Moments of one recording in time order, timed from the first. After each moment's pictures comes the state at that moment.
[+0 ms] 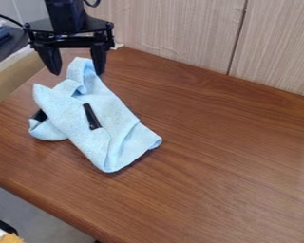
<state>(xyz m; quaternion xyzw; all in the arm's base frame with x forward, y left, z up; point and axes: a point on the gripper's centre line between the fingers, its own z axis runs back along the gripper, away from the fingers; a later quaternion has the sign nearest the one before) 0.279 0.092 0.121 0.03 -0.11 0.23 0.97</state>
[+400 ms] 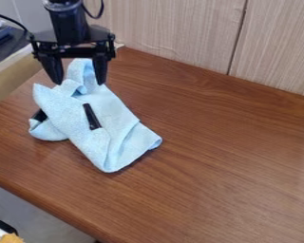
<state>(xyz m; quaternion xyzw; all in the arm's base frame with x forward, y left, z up) 0.280 0.092 0.098 0.03 -0.08 0.24 0.97</state>
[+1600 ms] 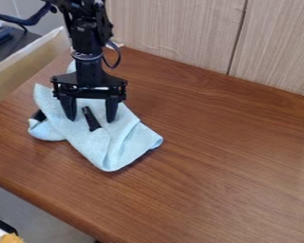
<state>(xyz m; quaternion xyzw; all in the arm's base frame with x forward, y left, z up) 0.282 0.090 0.029 0.05 -0.01 0.24 0.97</state>
